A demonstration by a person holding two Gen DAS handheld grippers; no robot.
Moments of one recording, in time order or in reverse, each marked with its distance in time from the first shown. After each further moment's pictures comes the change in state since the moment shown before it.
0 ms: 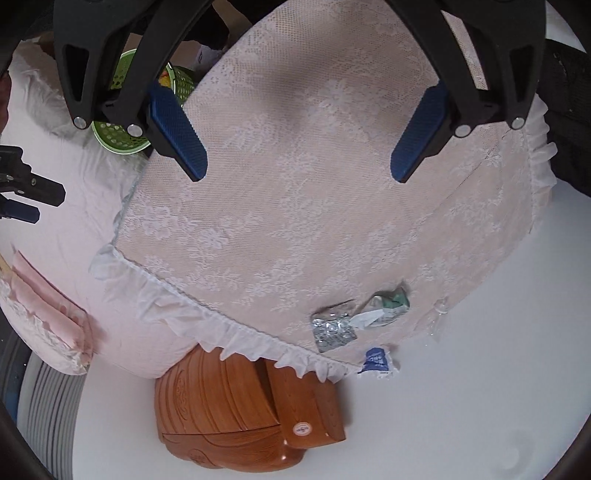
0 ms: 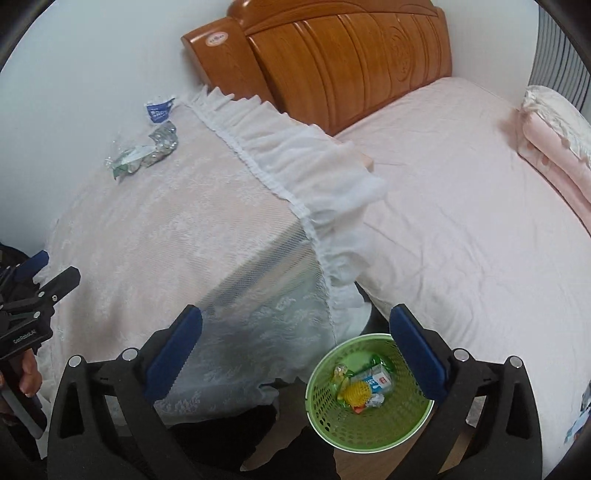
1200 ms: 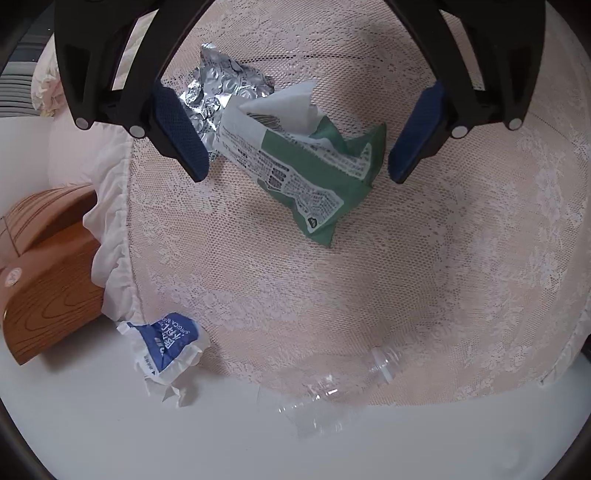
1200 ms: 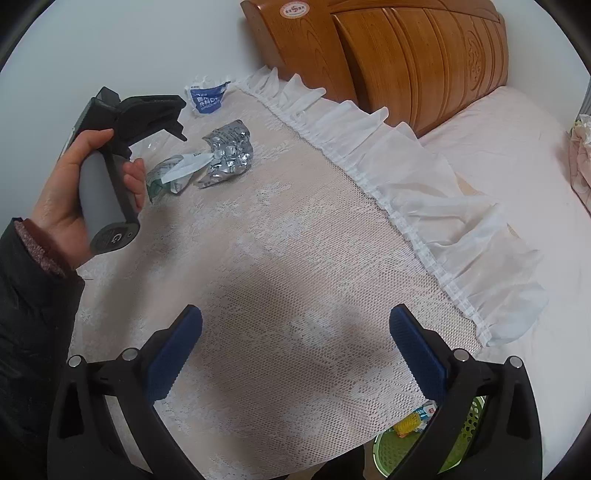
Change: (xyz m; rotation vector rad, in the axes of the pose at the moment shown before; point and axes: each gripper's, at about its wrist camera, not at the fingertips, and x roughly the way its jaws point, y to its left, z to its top) left arm 0.237 0.165 0.175 -0.928 0.310 0.078; right arm 0.082 0.121 0.092 -0.068 0.073 0.069
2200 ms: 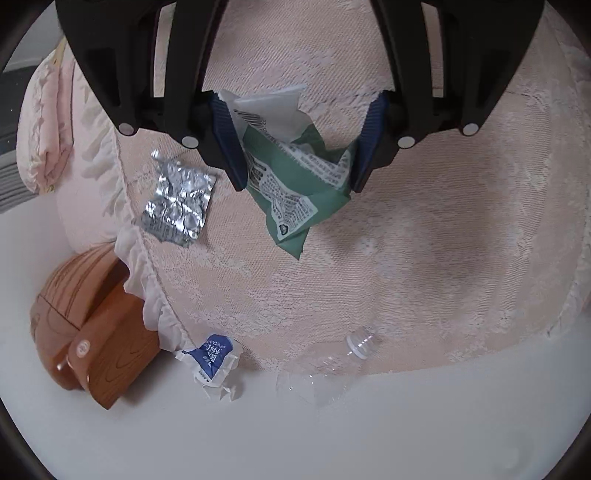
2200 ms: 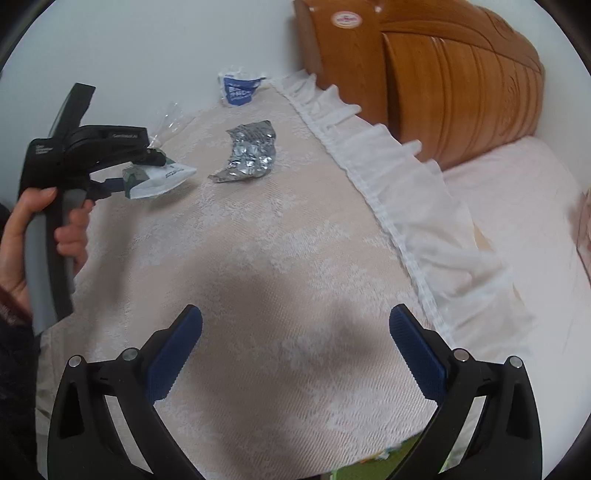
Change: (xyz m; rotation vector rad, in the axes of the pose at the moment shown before) left arm -0.062 0.075 -0.040 0.304 -0.106 -0.133; right arm 0.022 0.029 0.034 -0.340 -0.021 0.005
